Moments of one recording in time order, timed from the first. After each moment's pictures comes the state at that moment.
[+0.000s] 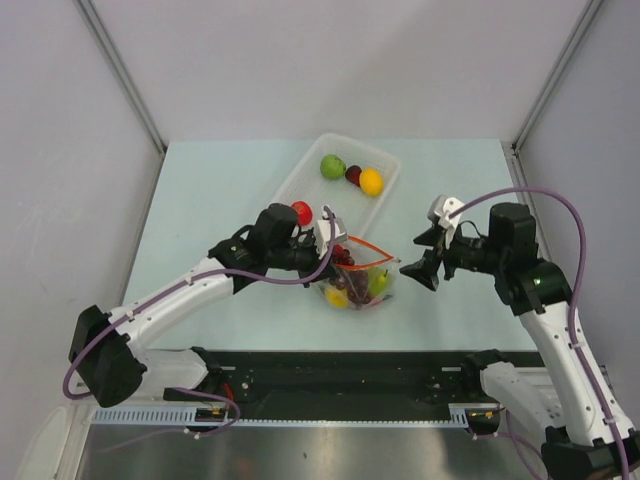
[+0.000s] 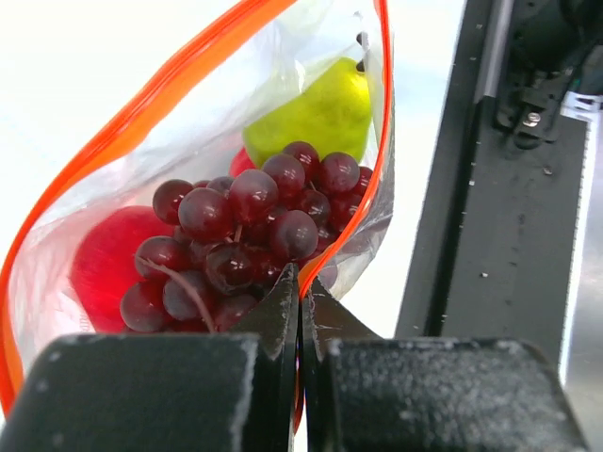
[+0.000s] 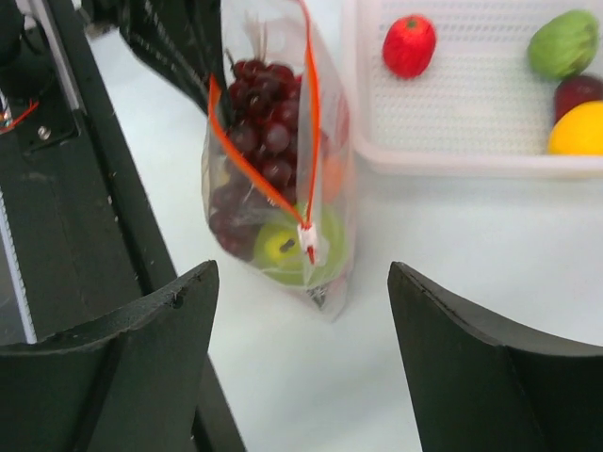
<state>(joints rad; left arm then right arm) -0.76 1.24 0.99 -0.35 0.52 0.20 0.26 0.85 1.04 -0.68 -0.78 -0.38</state>
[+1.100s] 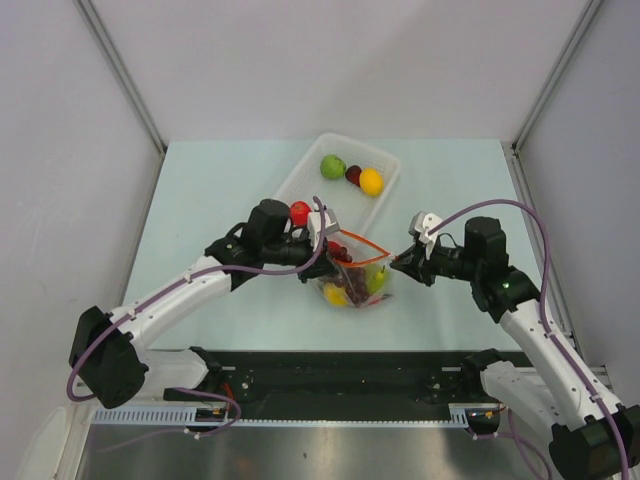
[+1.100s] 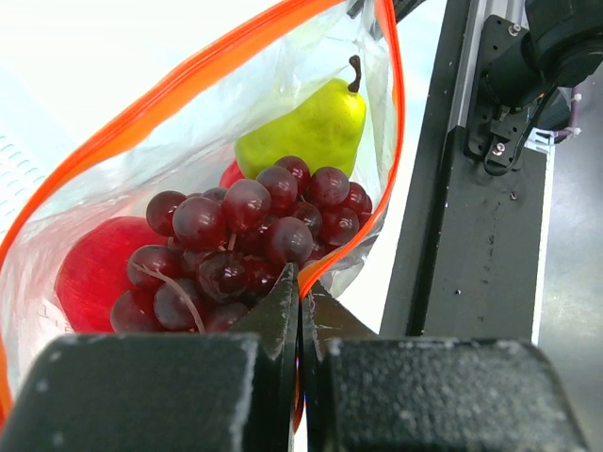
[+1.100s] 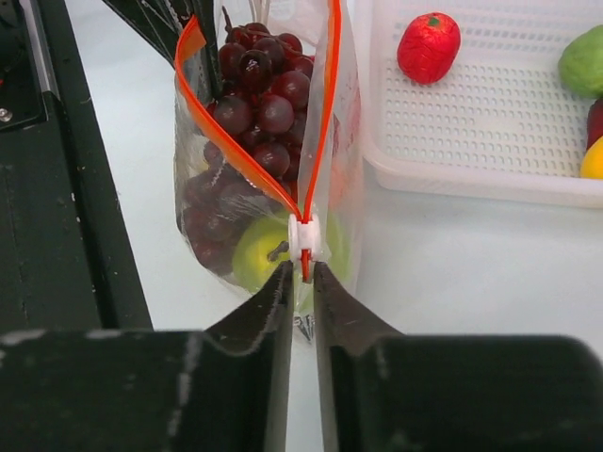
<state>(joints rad) -0.69 1.24 0.96 -0.27 0.63 0.11 0.34 0.83 0.74 -0.34 -0.76 -0.37</state>
